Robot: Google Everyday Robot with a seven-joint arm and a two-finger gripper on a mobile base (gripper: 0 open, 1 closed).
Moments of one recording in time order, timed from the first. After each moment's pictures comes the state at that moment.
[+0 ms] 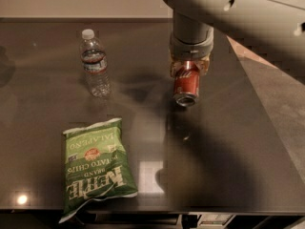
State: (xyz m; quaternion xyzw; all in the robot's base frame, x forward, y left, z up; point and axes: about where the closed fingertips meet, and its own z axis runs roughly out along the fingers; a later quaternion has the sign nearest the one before) arm 0.597 -0.100 0.900 0.02 0.98 -0.04 0.19
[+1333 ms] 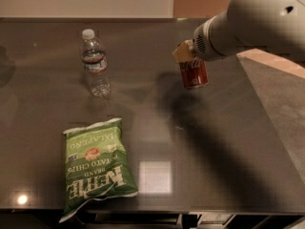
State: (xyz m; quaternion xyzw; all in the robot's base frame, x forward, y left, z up) arm 0.618 -0.101 0.941 -0.21 0.88 0.06 0.41
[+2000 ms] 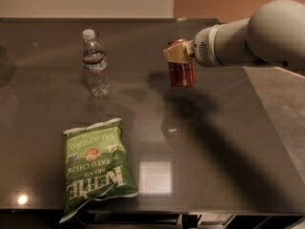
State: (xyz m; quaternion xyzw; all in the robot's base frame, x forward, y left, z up) arm 0.611 -0.076 0.953 -0.24 0.83 0.17 0.48
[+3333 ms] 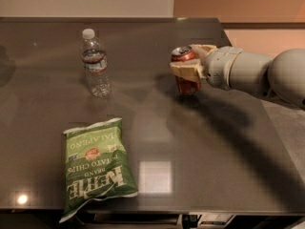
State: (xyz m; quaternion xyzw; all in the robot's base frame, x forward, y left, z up) arm 0.604 -0.089 0.931 -0.37 0.70 0.16 0.59
